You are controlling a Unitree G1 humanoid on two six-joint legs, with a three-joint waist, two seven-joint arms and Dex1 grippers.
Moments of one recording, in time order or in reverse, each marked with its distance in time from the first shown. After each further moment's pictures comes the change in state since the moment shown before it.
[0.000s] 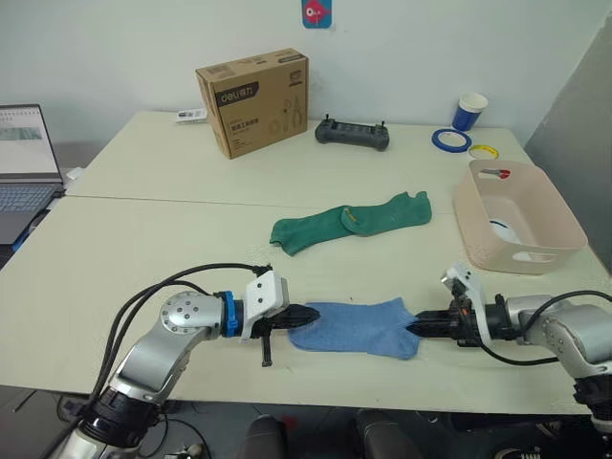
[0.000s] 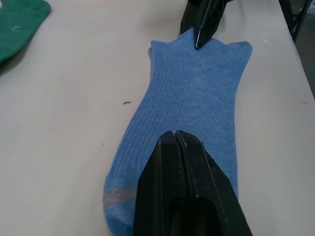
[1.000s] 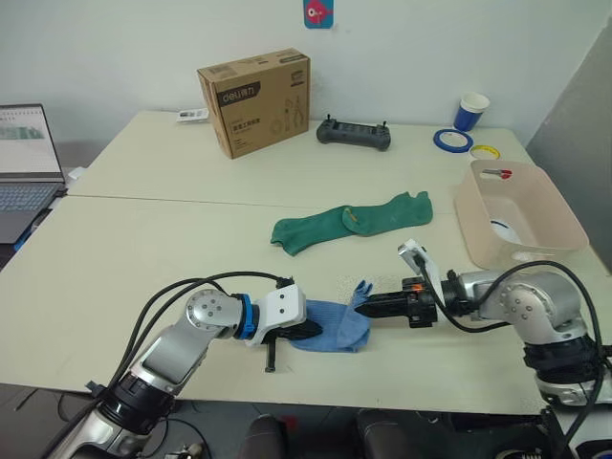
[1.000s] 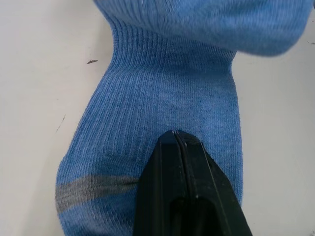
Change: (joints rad) left arm -0.070 0.005 -0.120 0.049 0.156 0.030 -0.016; right arm -0.249 0.264 0.020 0.002 0.197 0.234 -0.068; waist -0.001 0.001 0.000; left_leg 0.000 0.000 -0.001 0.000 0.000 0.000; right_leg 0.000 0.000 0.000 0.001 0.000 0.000
